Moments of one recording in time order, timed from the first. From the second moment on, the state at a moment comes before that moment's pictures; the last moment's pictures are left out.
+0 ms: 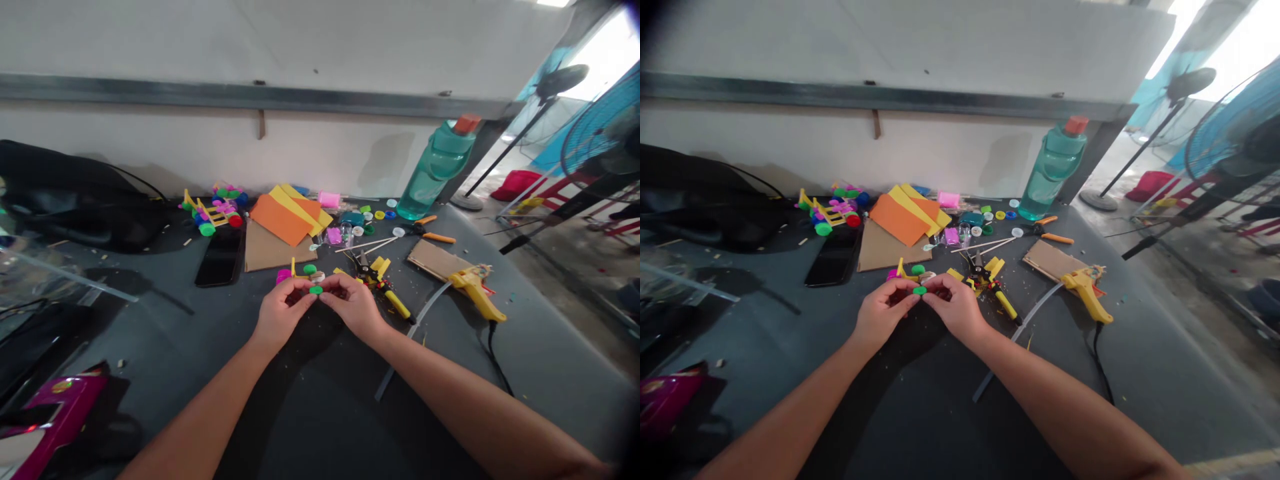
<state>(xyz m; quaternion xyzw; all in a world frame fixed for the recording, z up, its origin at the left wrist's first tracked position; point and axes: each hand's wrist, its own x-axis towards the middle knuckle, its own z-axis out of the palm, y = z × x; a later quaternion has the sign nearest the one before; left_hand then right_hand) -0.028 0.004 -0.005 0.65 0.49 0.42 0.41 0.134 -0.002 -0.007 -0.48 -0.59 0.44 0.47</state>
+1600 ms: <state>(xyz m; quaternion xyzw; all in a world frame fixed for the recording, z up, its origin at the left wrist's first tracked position) -0.026 0.009 0.002 0.50 0.45 0.38 0.64 0.137 -0.007 0.001 -0.47 -0.65 0.37 0.47</state>
